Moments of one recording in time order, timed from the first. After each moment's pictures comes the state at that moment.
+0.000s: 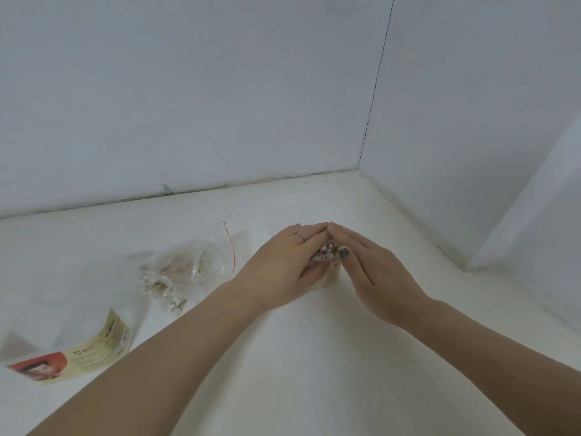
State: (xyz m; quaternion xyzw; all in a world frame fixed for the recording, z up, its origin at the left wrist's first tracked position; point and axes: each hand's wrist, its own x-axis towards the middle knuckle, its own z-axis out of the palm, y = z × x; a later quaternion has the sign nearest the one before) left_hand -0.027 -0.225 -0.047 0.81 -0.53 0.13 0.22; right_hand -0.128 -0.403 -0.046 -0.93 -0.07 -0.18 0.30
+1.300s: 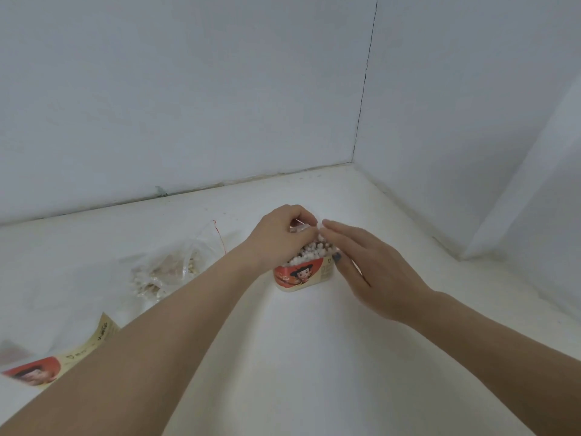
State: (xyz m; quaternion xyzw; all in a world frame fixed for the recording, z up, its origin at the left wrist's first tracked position) left_hand -0.013 -0.245 -0.018 0.85 -0.28 -0.07 0.43; right_hand -0.133 -0.414 -0.049 -0.94 -0.13 -0.23 0.19
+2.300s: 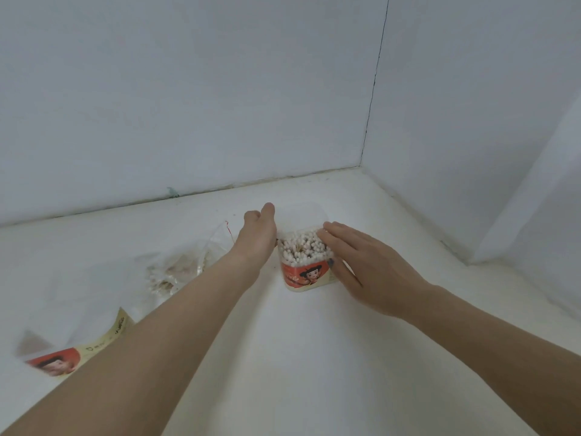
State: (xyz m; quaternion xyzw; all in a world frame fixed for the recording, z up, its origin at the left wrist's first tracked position) left_hand -0.009 -0.217 -0.018 0.76 0.03 -0.16 0.62; right_hand -0.121 -0.406 -0.049 -0.97 -0.13 -0.21 0.07
